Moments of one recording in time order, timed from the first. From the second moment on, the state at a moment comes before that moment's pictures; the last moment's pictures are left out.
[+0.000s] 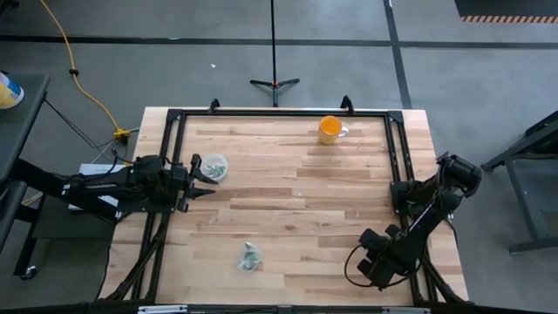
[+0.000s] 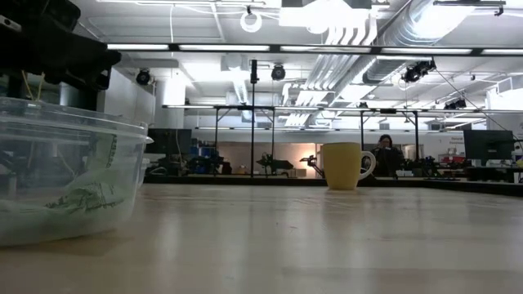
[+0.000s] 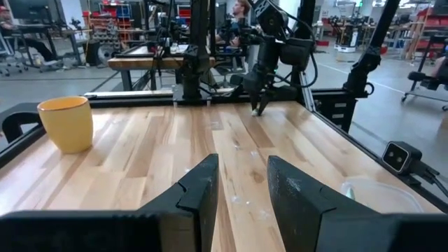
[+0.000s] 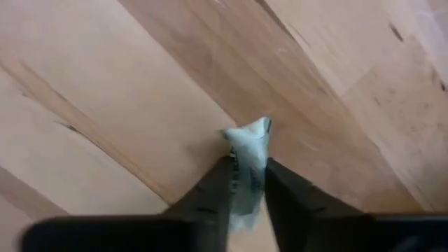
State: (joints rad) left arm 0.08 0.01 0.10 -0.14 0.22 0.02; right arm 0.96 1.68 0.88 -0.87 0.06 1.72
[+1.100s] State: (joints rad) left arm 0.08 0.01 0.10 -0.19 0.19 -0.03; right arm 0.39 2.21 1.55 0.16 0.03 0.15
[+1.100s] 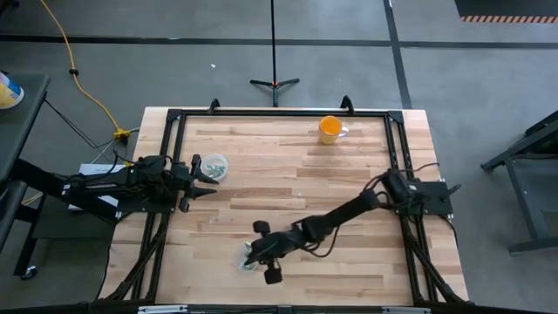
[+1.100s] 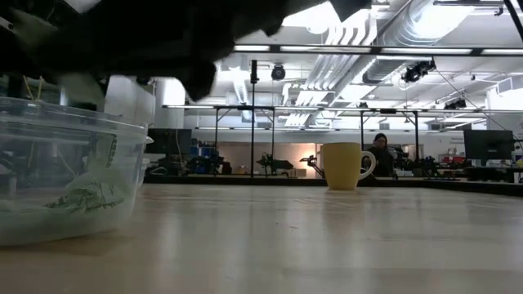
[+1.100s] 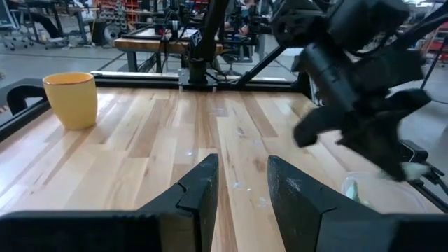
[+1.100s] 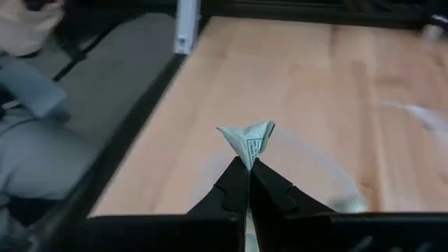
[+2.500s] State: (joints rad) left arm 0.08 0.01 0.10 -0.21 0.20 -0.05; right arm 0.23 1.36 0.31 0.80 0.35 0.18
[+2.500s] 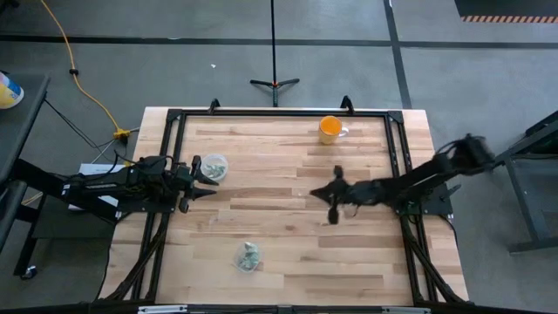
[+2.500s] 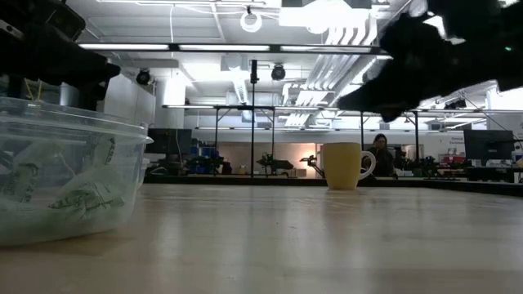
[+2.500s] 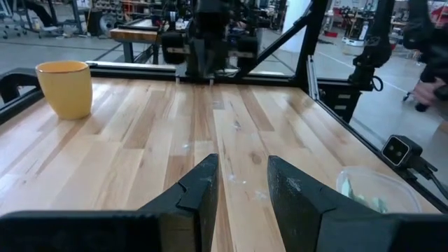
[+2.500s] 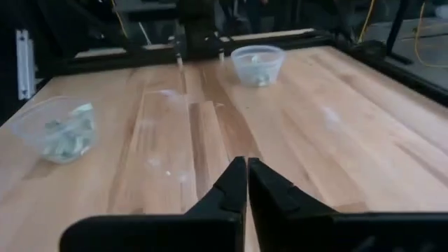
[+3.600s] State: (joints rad) left arm 0.08 0.01 0.01 0.04 -0.06 0.00; right arm 0.33 0.44 0.01 0.20 0.65 0.31
